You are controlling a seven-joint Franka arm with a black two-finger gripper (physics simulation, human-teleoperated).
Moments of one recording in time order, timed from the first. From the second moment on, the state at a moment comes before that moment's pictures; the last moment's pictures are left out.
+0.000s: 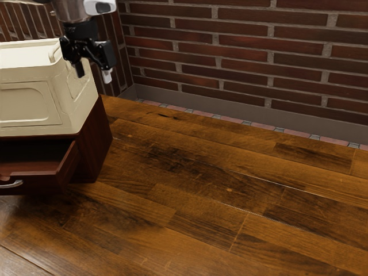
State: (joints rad) arm 0.05 0.02 -0.04 -1.41 0.02 1.42 0.03
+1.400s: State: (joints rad) arm 0.47 -0.96 0.03 -2.61 0.04 1.65 -0.34
